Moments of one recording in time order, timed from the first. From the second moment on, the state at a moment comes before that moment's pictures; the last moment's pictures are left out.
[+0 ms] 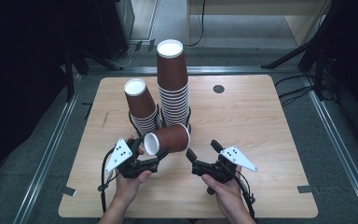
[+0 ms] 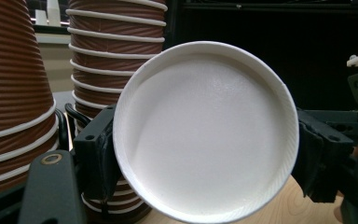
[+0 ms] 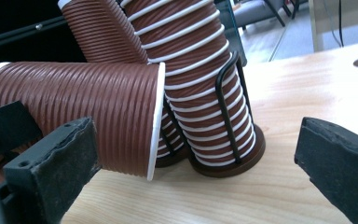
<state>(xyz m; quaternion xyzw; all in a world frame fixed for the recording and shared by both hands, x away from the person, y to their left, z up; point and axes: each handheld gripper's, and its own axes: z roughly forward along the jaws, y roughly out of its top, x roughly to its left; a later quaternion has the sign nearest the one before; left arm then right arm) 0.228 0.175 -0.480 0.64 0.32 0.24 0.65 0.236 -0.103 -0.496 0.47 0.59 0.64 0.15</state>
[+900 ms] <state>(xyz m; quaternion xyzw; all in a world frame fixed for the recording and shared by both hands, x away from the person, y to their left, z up) 0.228 0.169 -0.489 0.63 0.33 0.25 0.66 0.240 -0.081 -0.503 0.65 0.42 0.63 -0.10</state>
